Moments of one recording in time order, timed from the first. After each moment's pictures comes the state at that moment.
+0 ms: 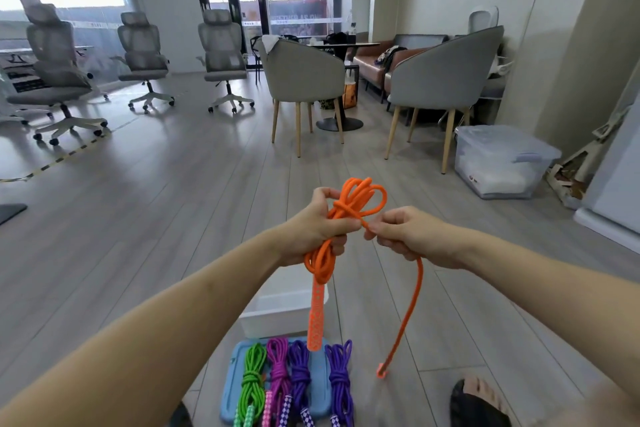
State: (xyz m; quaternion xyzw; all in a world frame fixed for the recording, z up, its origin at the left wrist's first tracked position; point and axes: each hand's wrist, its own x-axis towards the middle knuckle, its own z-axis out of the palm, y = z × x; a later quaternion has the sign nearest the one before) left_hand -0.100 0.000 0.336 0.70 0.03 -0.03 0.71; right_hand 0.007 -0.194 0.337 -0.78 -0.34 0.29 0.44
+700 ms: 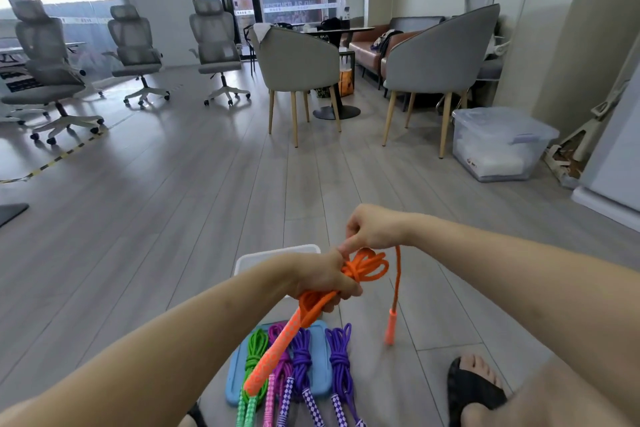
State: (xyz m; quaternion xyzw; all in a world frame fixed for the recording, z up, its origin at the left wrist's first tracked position) left_hand -0.118 -0.038 0.286 0.83 0.13 -0.24 0.48; right_hand 0.007 -0.151 0.313 -0.85 -0.44 0.23 0.17
